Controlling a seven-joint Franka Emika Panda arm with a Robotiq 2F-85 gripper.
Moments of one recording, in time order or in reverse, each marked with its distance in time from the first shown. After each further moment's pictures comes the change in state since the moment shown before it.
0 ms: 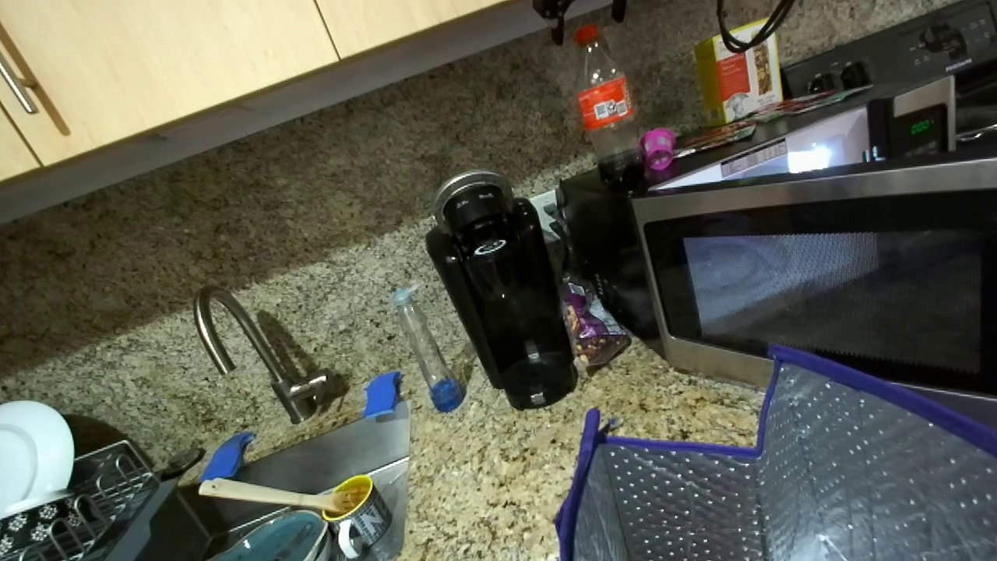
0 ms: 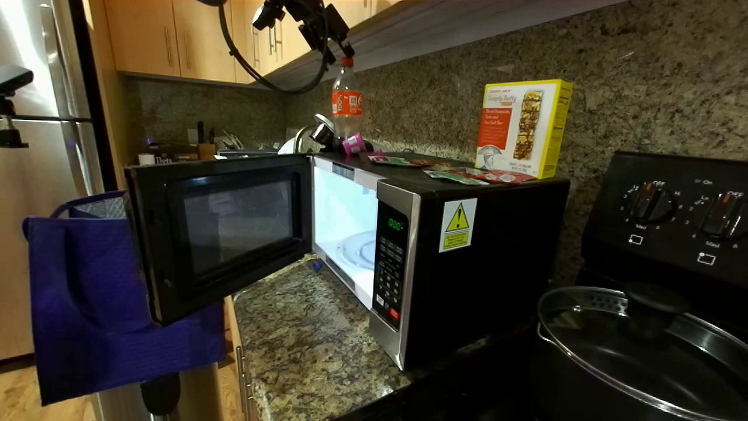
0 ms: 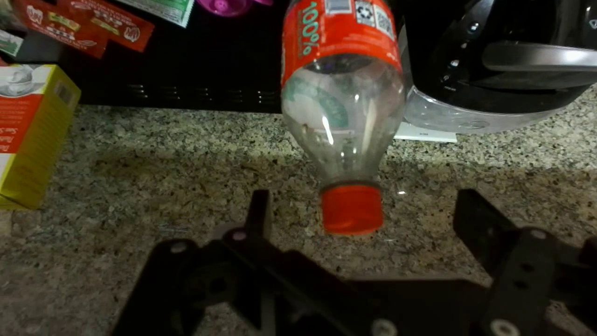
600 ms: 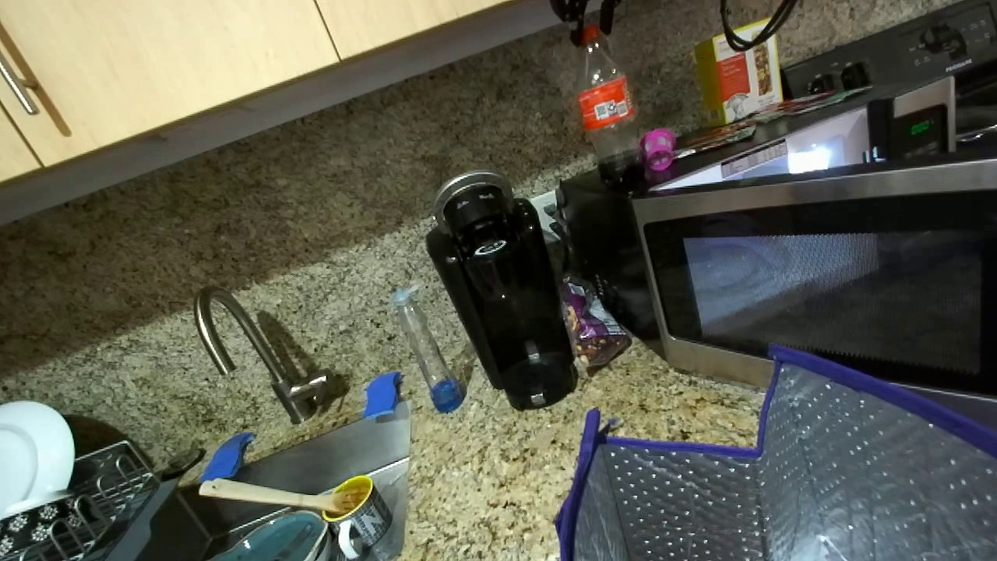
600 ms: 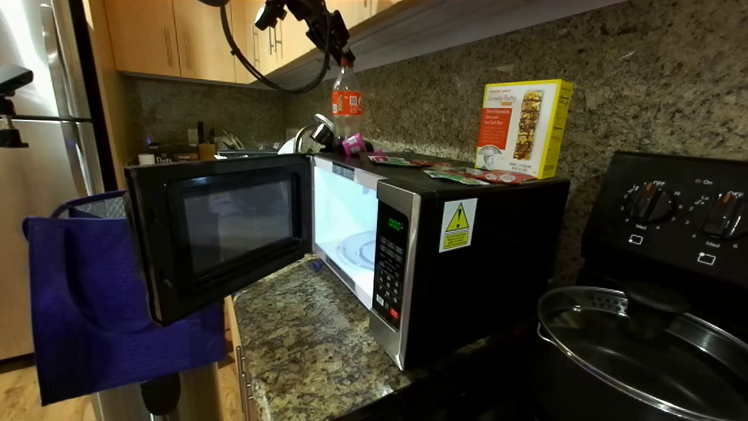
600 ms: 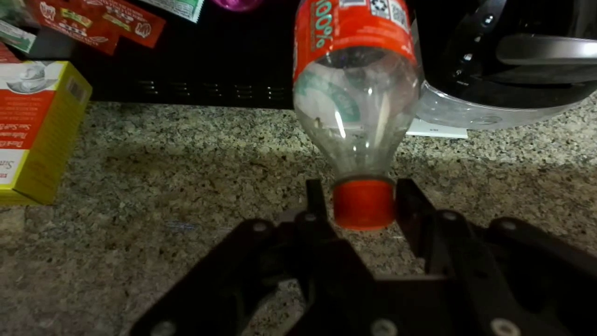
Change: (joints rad) arm 0.005 0.000 -0.016 0.000 -0.006 0.000 0.010
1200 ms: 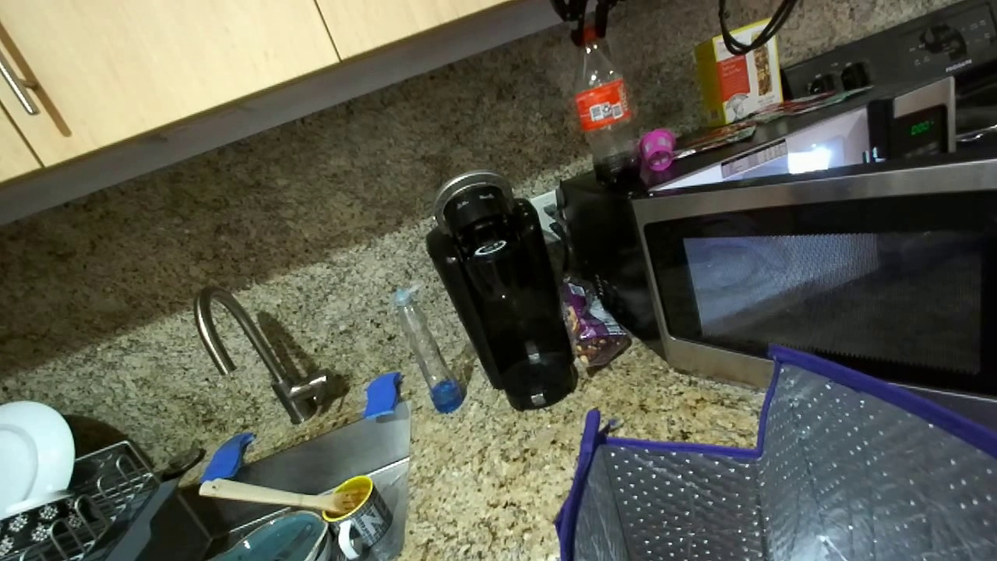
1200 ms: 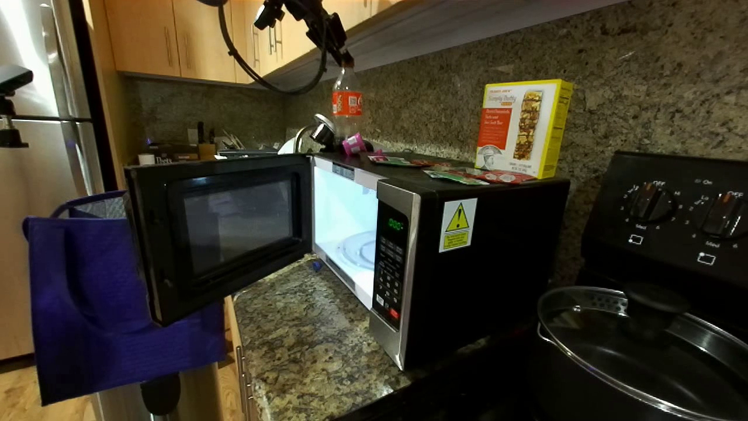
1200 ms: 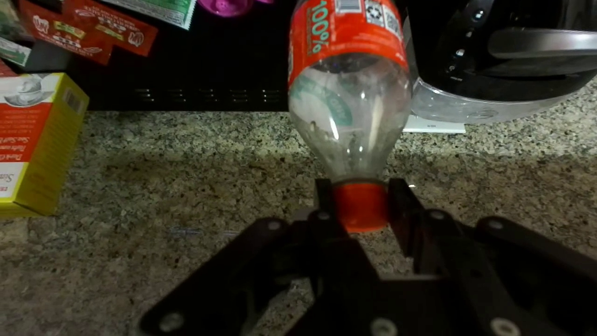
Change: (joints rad) arm 0.004 0.000 0.000 0.001 0.005 0.000 0.041
